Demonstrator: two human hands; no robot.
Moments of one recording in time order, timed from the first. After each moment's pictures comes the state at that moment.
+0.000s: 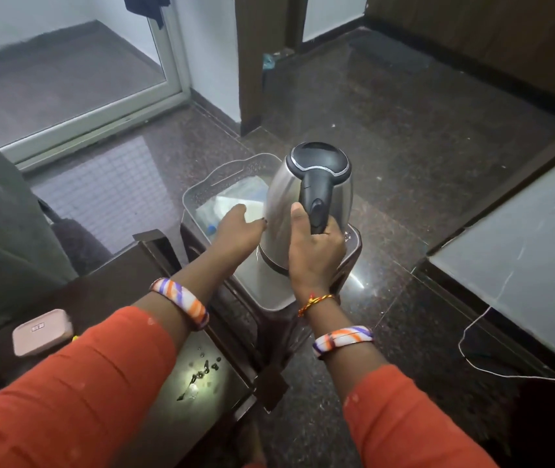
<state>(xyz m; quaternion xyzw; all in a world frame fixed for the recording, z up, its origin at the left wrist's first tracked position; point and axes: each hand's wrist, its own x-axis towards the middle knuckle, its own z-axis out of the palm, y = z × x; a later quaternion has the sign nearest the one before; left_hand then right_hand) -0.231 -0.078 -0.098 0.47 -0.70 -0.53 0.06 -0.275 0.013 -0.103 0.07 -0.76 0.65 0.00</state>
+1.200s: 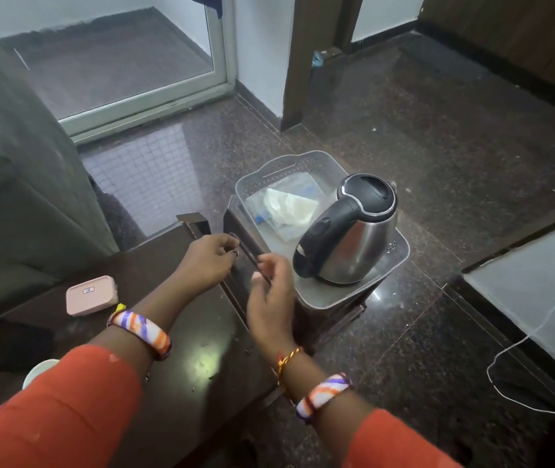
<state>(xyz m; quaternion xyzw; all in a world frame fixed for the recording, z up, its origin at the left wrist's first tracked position) -0.109 -0.117 -0.122 0.47 -0.78 -0.41 0.04 -0.152 -0.011 -0.143 0.20 -0.78 0.56 -0.20</state>
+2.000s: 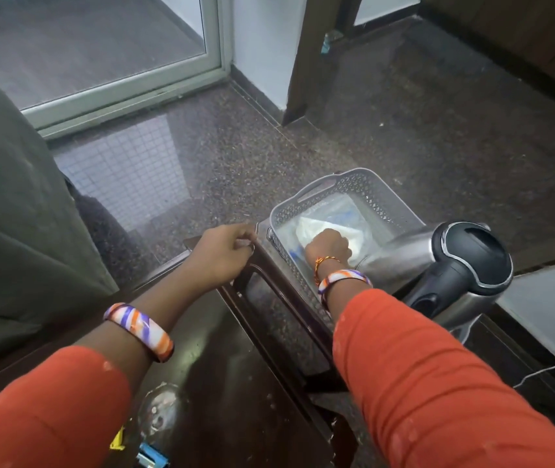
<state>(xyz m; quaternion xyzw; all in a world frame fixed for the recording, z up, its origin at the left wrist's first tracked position) -0.136 -0.264 -0.156 0.39 -0.82 -0.42 0.01 -0.292 -0.191 -0.230 0.09 -0.94 0.18 -0.26</state>
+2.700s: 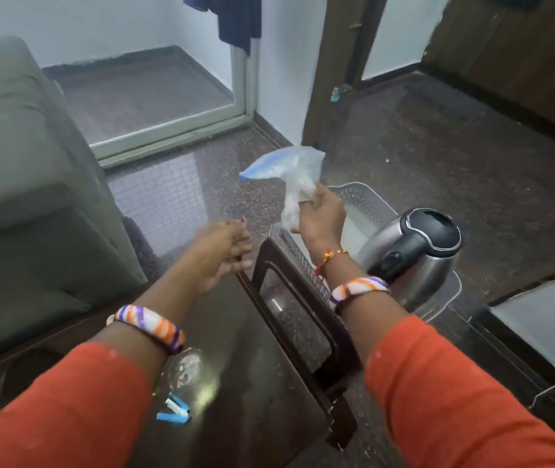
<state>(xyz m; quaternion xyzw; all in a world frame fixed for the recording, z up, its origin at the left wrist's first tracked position) -0.068 -0.199 -0.094 0.47 -0.47 -0.73 0.16 -0.208 -0.150 -0.104 0.25 -0.79 0.55 -0.12</state>
